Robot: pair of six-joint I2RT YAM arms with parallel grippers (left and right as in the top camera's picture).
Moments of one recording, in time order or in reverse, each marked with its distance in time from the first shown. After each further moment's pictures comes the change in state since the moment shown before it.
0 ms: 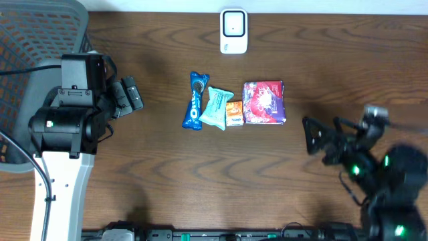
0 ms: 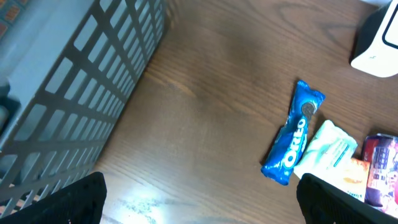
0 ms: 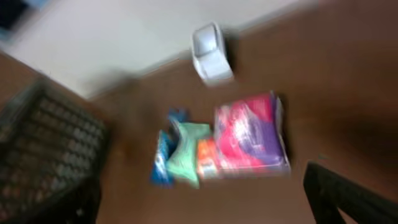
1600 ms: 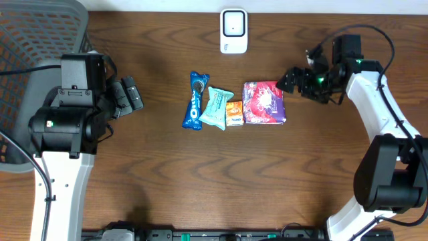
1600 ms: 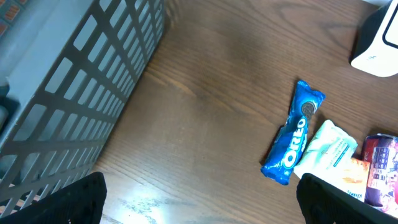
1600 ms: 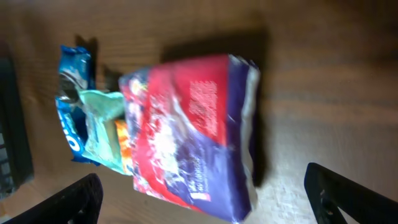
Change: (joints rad) left arm 0.000 0.000 0.000 0.001 0.000 0.000; right arm 0.021 1.169 0.559 -0.153 -0.099 -0.265
